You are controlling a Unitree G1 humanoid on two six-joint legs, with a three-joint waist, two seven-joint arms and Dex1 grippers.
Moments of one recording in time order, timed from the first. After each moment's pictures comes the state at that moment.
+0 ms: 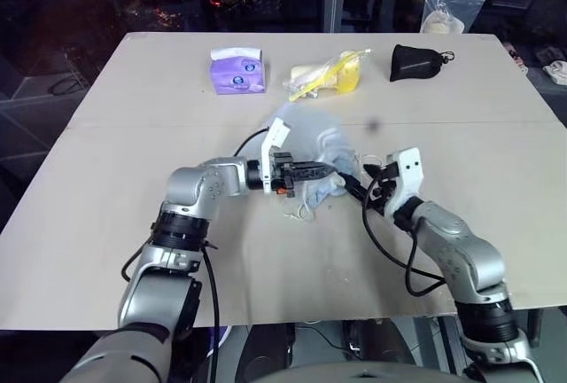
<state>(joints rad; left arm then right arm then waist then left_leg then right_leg) -0.71 0.44 -0.09 0.27 -0.63 0.86 -1.10 -0.20 -0.24 0.08 -0.38 0.43 0.72 0.29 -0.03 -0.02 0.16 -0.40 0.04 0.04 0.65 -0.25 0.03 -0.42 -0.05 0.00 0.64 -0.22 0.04</state>
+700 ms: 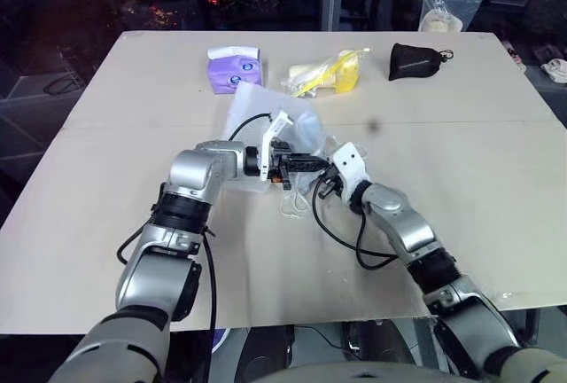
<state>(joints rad) -0.77 0.46 -0.16 0.32 -0.46 0.78 -1.18 -0.52 -0.05 0.25 0.37 0.18 0.15 0.45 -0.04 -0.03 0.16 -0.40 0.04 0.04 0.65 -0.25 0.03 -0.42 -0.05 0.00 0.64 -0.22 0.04</state>
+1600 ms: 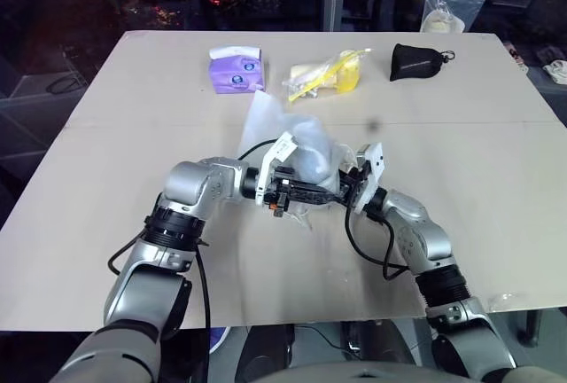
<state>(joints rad) -0.69 0.47 -0.21 0.17 -0.56 0.93 -1.33 -0.35 -0.08 0.14 0.11 0.37 0.23 0.70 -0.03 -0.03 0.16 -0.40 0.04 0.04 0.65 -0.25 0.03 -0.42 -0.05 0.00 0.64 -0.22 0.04</state>
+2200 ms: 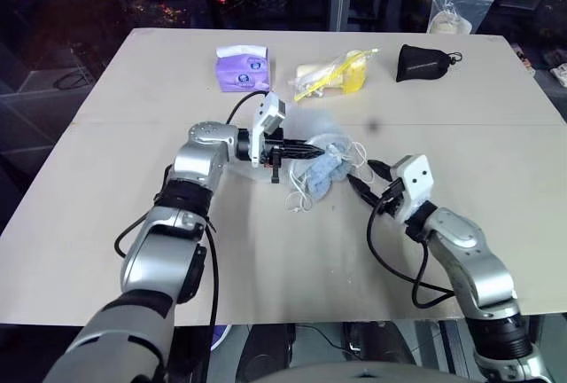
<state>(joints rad) -0.96 0.44 -0.15 0.73 -0.31 0.19 -1.45 -0.13 -0.29 0.09 -0.40 0.21 0.46 0.45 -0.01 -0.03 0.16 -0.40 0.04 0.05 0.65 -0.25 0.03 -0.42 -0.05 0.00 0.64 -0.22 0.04</state>
